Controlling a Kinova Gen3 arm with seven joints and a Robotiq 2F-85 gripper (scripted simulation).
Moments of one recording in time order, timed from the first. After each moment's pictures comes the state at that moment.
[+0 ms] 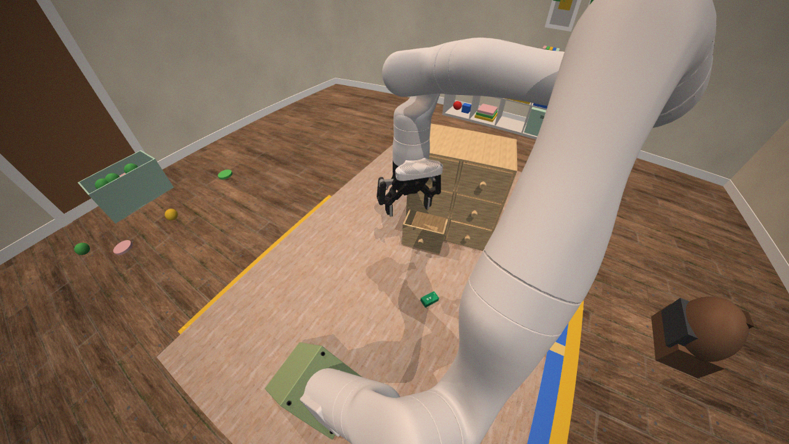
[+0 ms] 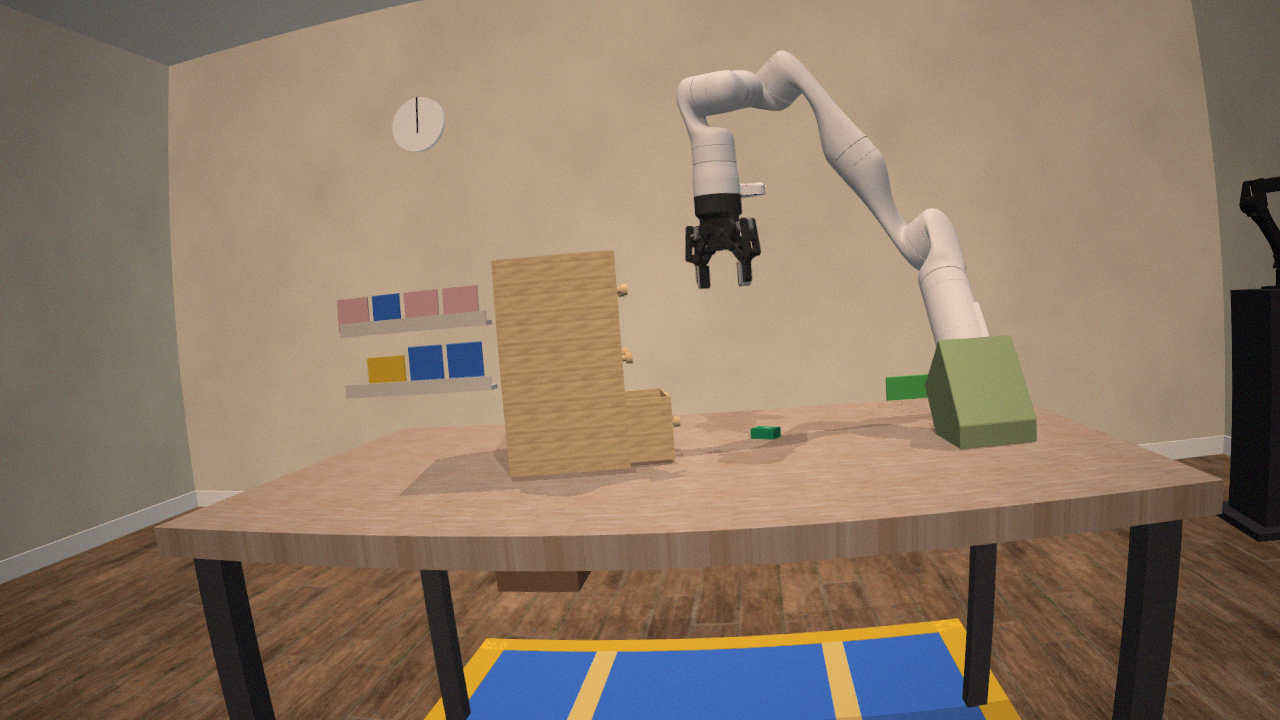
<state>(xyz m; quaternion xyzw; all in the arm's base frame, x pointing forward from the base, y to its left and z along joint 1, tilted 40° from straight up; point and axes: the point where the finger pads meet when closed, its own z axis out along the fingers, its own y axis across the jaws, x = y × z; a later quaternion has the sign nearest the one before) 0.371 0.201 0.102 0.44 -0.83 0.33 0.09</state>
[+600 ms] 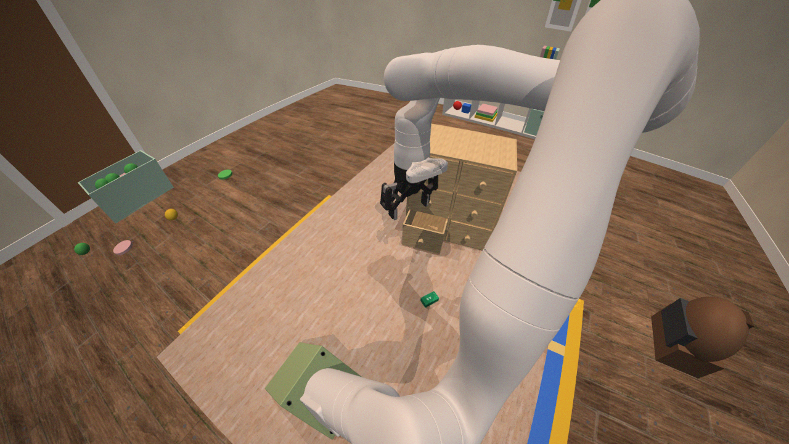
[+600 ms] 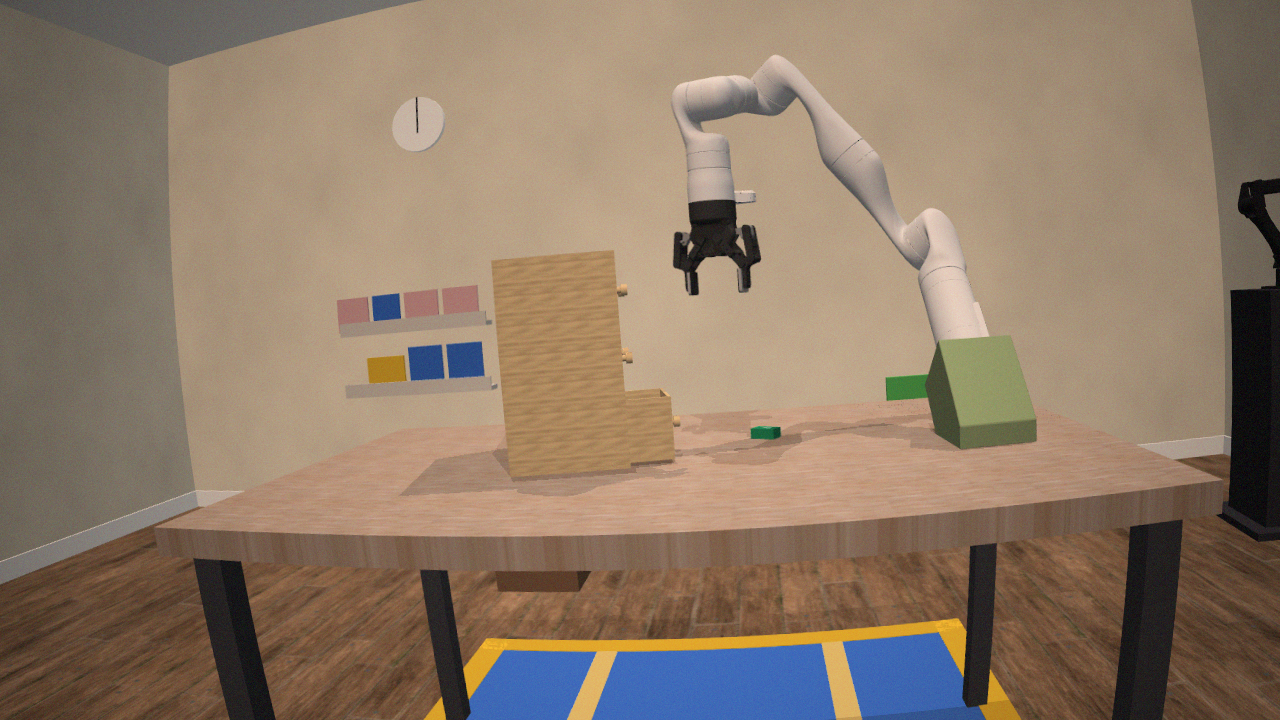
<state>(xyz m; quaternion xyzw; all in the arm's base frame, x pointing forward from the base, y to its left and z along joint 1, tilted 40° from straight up) 0.382 0.198 0.093 0.55 -0.76 0.32 0.13</state>
